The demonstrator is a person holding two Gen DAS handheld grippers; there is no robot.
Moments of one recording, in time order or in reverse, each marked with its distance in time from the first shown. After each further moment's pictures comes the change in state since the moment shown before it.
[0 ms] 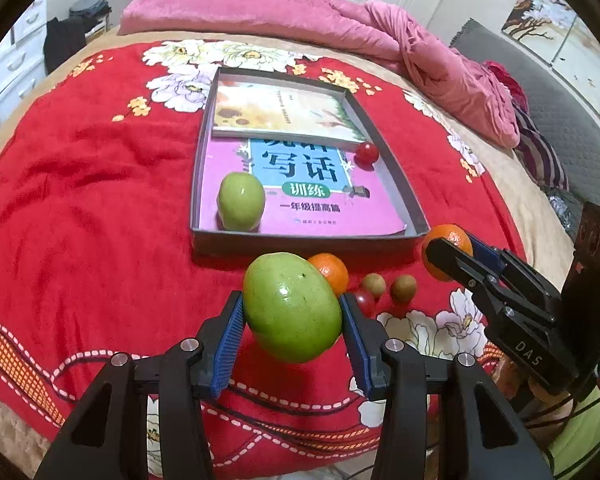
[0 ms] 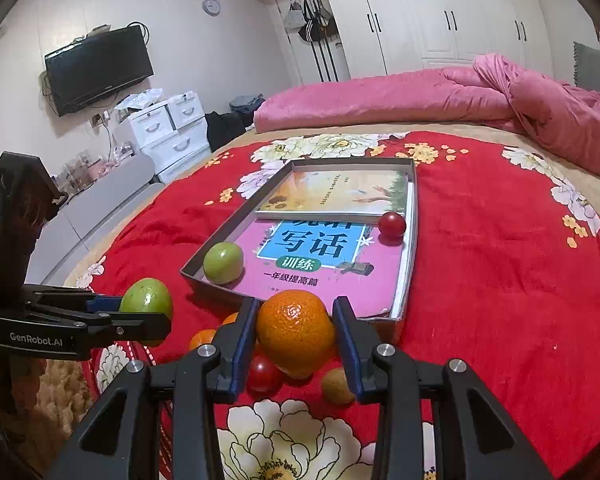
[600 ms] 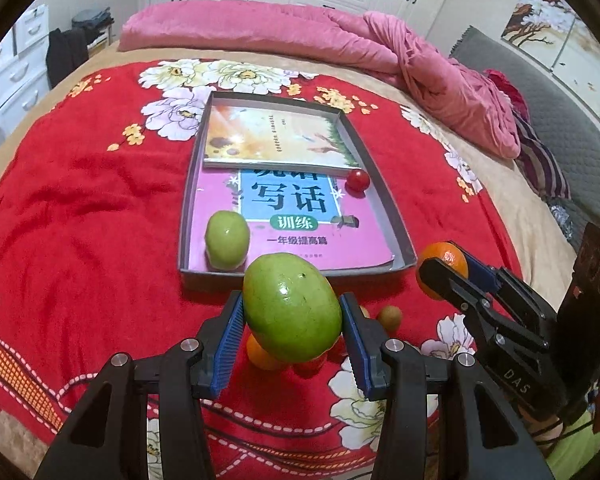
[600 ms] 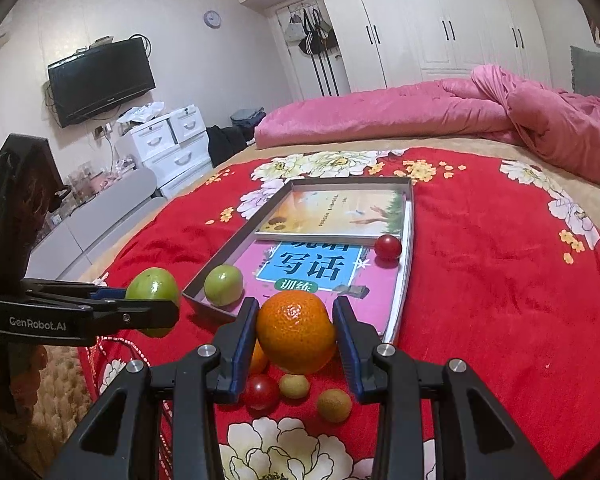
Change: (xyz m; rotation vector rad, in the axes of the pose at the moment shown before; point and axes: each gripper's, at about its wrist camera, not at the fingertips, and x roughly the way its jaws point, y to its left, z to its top) left arm -0.006 -0.018 0.022 0.004 -0.039 0.015; right arm -0.008 -0.004 0.010 0.001 -0.050 0.005
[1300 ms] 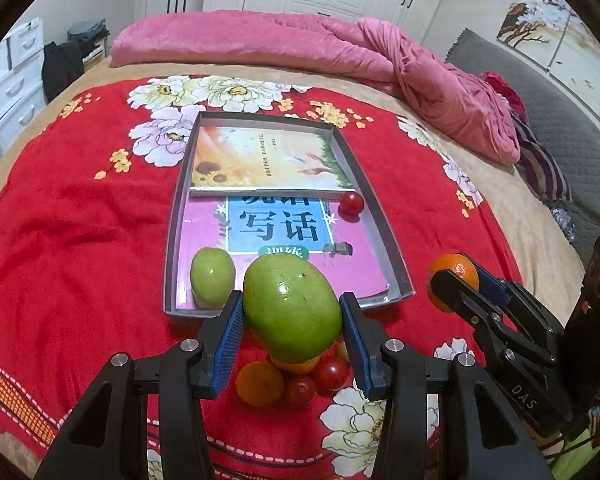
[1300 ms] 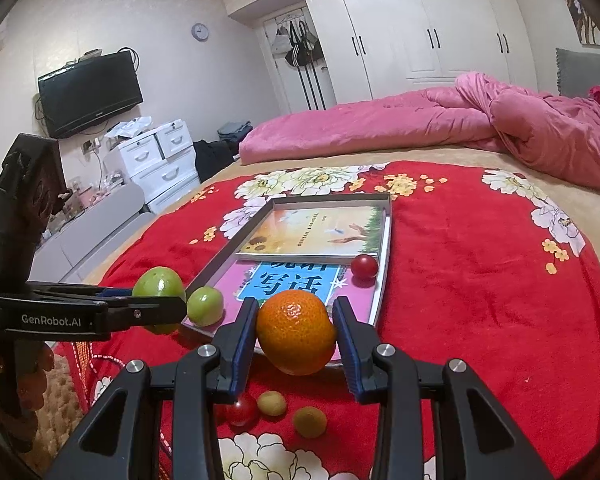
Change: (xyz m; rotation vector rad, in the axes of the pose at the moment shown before) left arm 0.009 -0.012 0.022 0.021 -0.034 0.010; right arm -0.008 -0.014 0.011 0.027 -0.045 -0.042
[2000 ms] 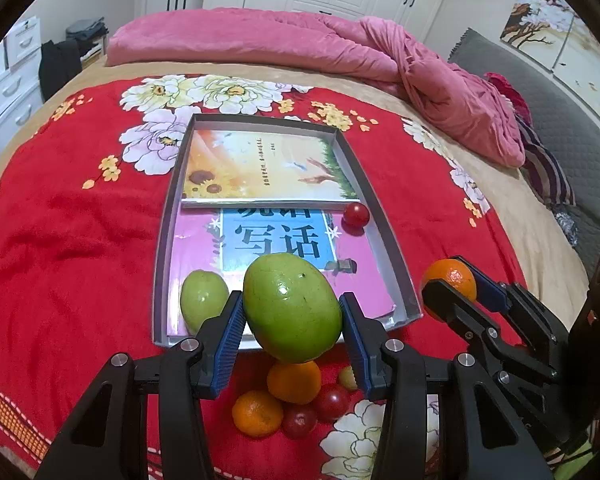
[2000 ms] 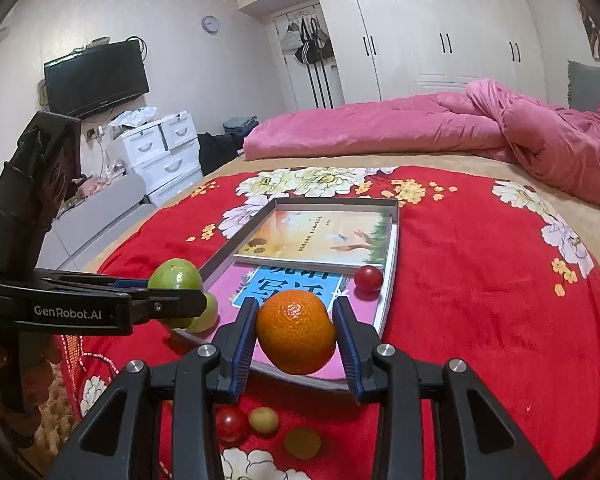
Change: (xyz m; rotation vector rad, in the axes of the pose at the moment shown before) left arm 0.020 -0.001 0.017 -0.004 0.008 0.002; right arm 0.021 0.001 0.011 -0.056 0.012 0.001
